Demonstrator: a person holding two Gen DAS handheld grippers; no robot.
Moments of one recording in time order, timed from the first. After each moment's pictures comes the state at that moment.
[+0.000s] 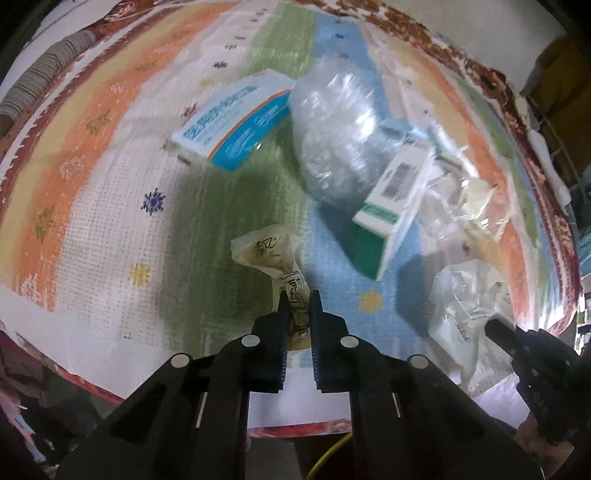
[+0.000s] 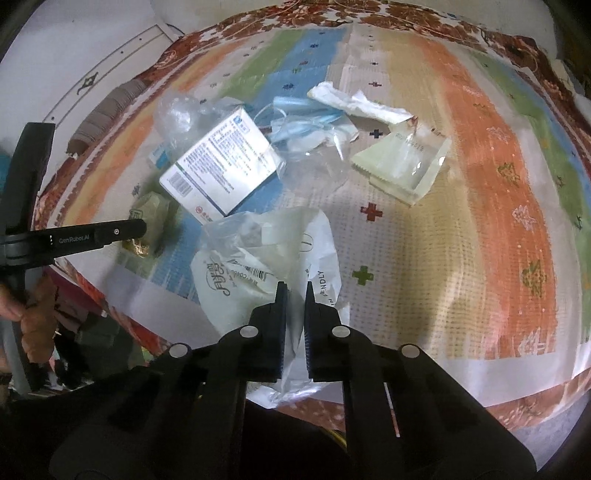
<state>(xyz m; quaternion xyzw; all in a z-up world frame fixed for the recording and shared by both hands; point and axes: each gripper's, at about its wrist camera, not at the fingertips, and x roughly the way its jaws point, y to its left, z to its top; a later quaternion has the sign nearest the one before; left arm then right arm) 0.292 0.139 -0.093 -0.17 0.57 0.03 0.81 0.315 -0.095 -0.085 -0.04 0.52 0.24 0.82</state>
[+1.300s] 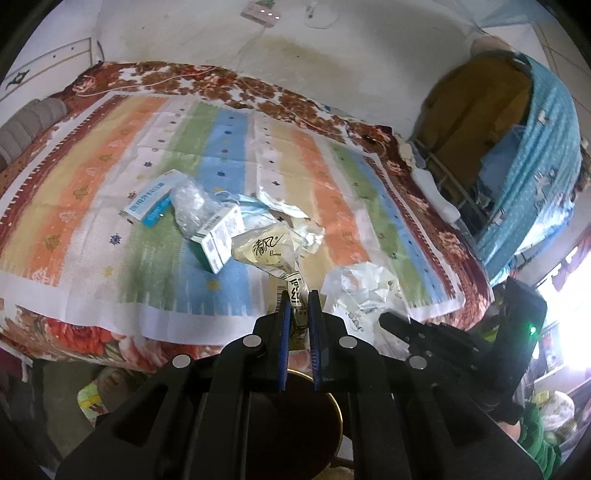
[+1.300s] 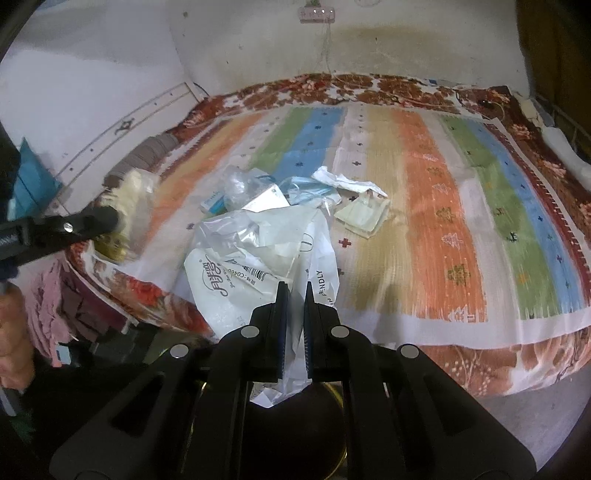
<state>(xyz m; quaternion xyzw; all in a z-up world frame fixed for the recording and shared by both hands) 0.153 0.047 0.060 -0.20 0.41 -0.10 0.89 0.193 -0.169 0.026 -0.02 0.40 0.26 0.88</state>
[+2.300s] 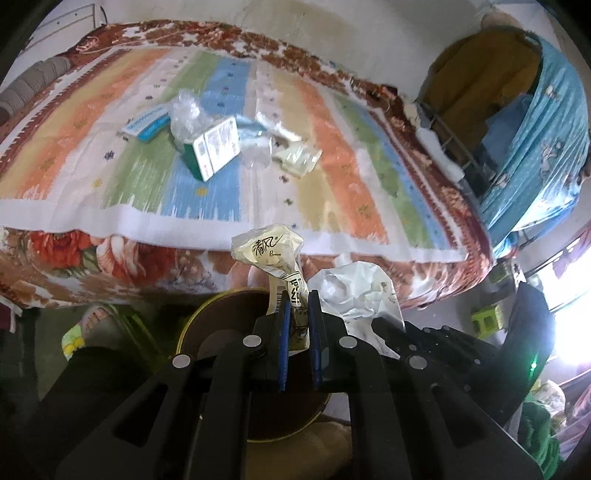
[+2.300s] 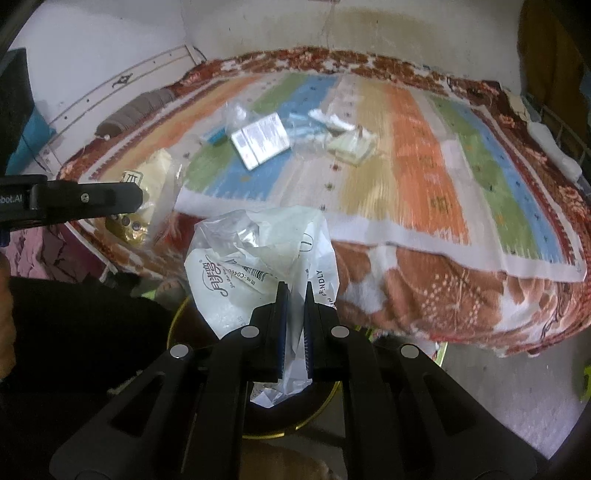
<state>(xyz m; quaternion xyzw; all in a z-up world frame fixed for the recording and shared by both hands) 0.099 0.005 -0.002 -0.20 0.48 -0.09 0.85 0.106 -0.179 -0.036 -0.08 0.45 0.22 0.86</state>
